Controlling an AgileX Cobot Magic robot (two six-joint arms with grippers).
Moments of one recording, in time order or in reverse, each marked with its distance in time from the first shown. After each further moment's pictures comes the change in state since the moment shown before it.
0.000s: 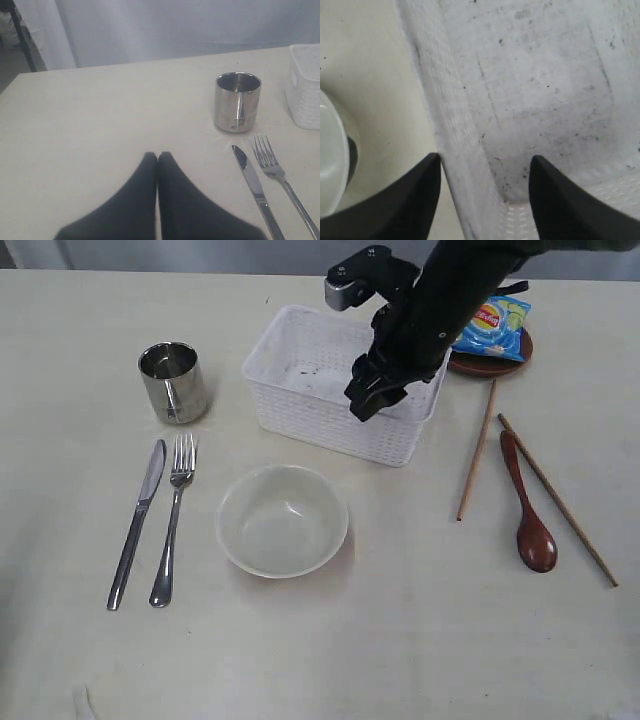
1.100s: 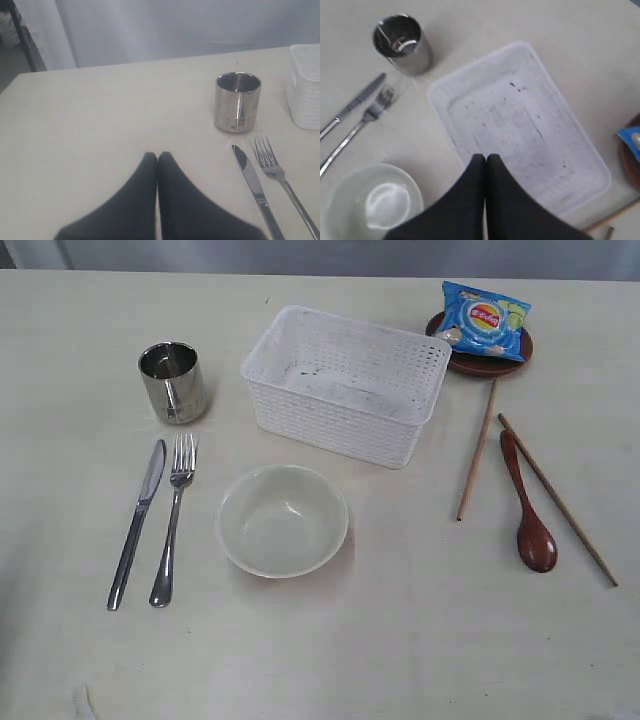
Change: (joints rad) left arm 0.000 0.000 0.000 0.000 0.000 0.000; right arm 0.111 -0.128 -0.470 -0.190 0.321 0.475
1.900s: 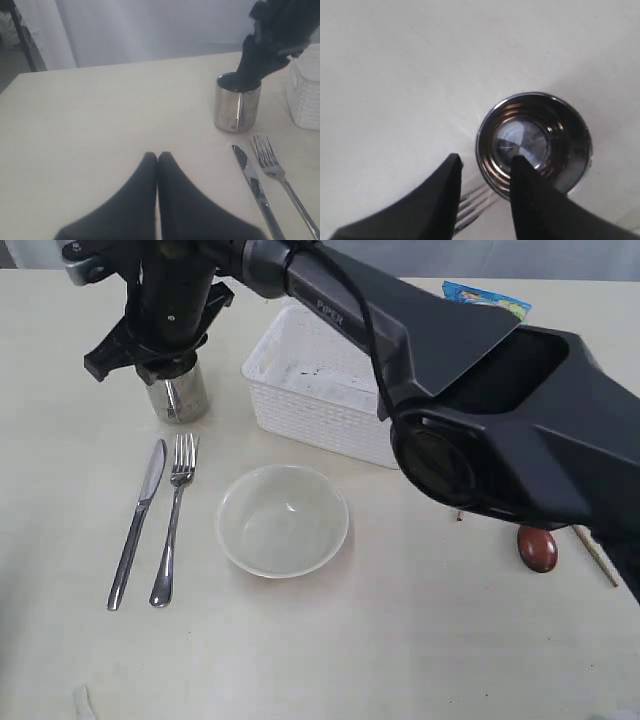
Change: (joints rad) left arm 0.000 0.000 0.000 0.000 0.000 0.000; right arm 0.284 0.739 -0.681 0.006 -0.029 0.047
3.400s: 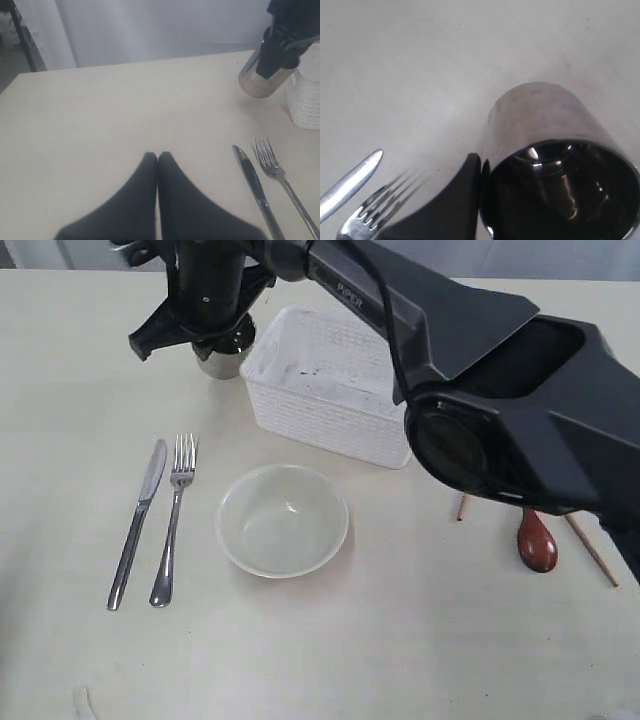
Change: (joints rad) left arm 0.000 0.000 0.000 0.000 0.000 0.000; right arm -0.042 0.006 -0.006 -0.156 0.053 0.109
